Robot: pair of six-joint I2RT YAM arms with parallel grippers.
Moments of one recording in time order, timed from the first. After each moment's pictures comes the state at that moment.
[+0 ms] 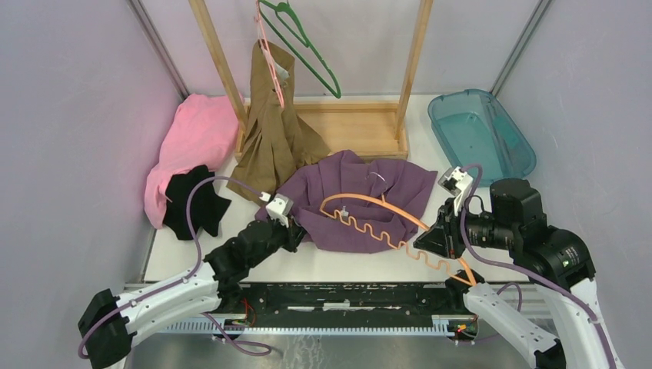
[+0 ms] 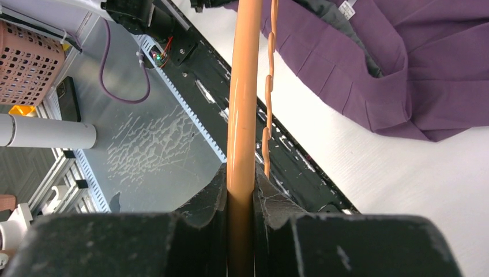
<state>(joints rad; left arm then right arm) -0.91 0.64 0.19 0.10 -0.19 -0.43 0.46 0.67 1.25 -1.23 -0.60 0.15</state>
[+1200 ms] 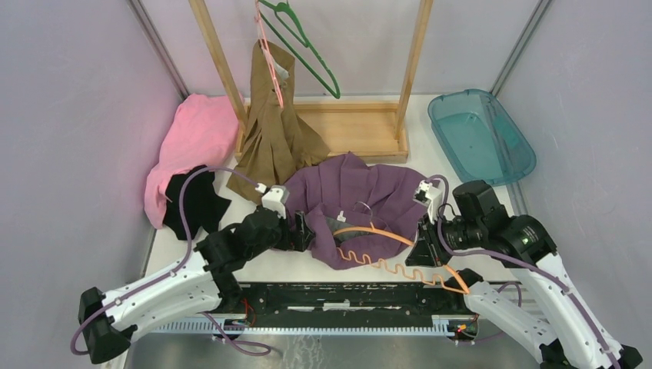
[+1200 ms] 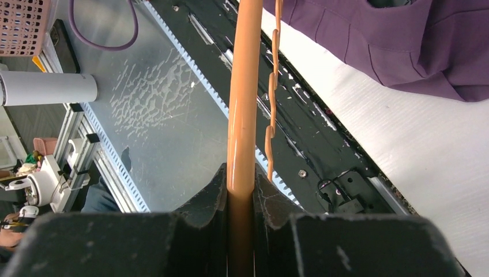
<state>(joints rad) -0.94 0.73 0.51 -0.43 -0.25 -0.63 0.54 0.70 1.03 -1.25 -0.63 0.16</state>
